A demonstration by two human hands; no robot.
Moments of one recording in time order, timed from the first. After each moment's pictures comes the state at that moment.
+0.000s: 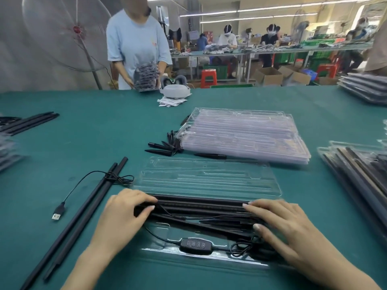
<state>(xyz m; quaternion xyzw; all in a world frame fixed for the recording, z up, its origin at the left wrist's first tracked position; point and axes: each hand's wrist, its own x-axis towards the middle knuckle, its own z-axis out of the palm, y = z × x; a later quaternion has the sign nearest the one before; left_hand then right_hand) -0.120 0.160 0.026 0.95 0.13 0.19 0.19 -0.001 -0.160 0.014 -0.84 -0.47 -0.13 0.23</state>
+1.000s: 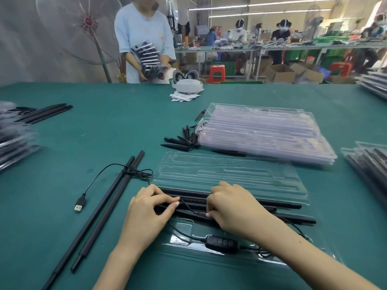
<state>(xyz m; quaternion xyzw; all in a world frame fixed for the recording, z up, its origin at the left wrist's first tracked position) -0.122 0.168 0.000 0.90 0.14 0.27 0.30 -0.014 -0.008 0.043 -0.86 -0.51 -0.01 0.04</state>
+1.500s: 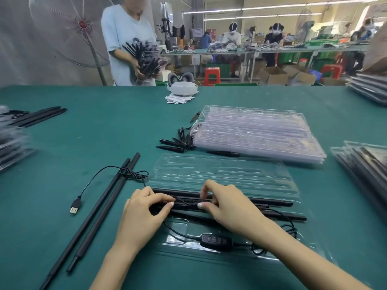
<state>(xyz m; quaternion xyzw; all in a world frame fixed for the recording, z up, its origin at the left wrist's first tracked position) -0.121 0.167 0.002 0.91 0.15 0.26 0.28 -0.019 -0.016 0.043 -0.87 -0.41 0.07 0.25</state>
